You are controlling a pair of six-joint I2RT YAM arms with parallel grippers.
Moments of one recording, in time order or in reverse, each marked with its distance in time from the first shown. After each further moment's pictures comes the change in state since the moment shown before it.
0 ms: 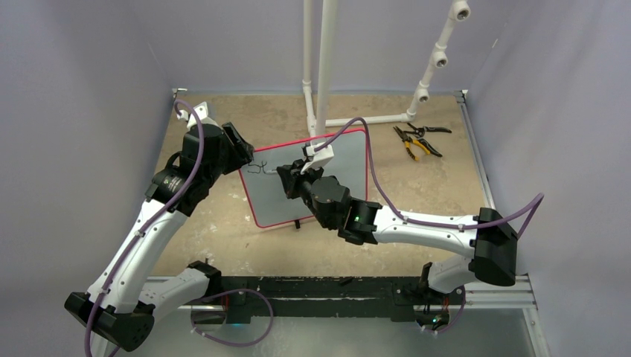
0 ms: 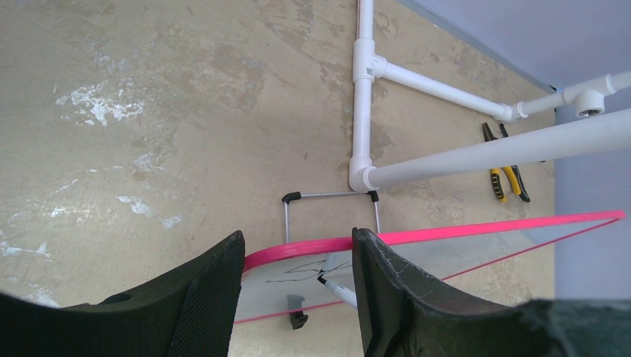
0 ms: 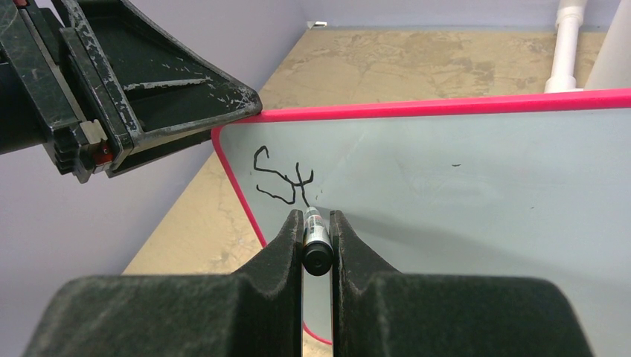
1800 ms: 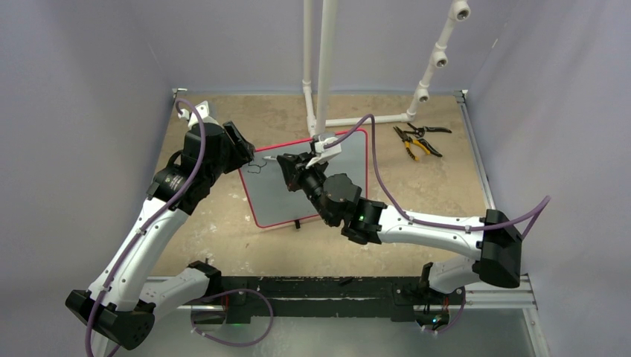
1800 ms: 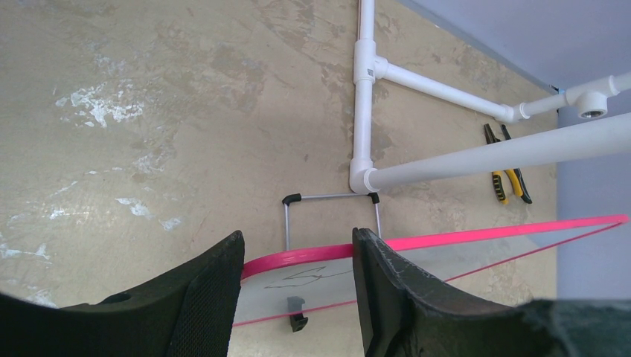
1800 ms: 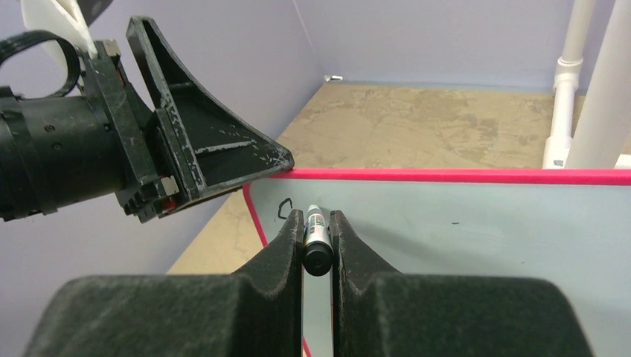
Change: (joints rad) left arm 0.000 0.013 0.003 0.006 -0.003 0.003; right arm -0.001 -0.031 -0.001 0.144 -0.006 -0.096
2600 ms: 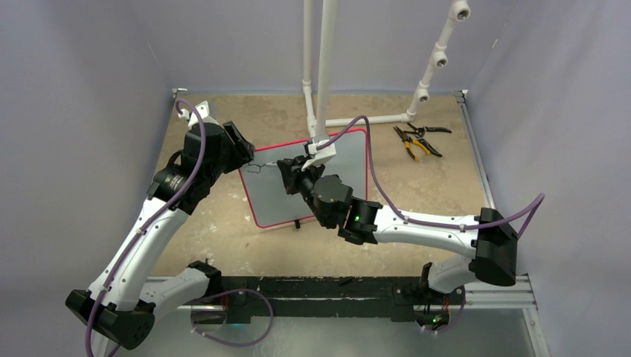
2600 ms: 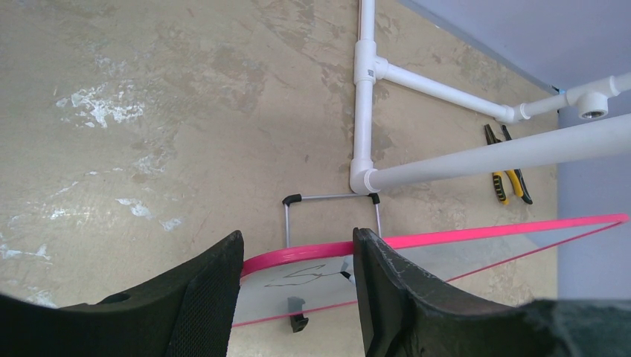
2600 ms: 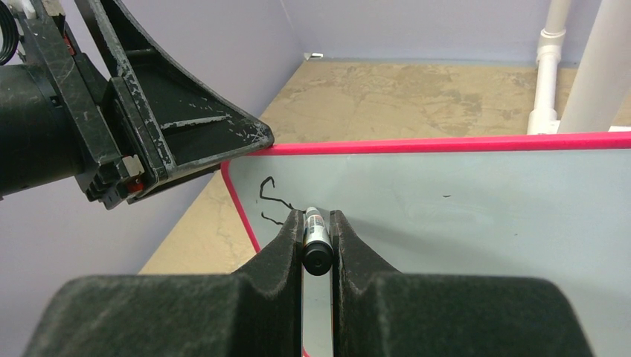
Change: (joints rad) left arm 0.000 0.001 0.000 0.001 0.000 0.000; right arm 0.006 0.029 0.018 -0.082 0.045 0.031
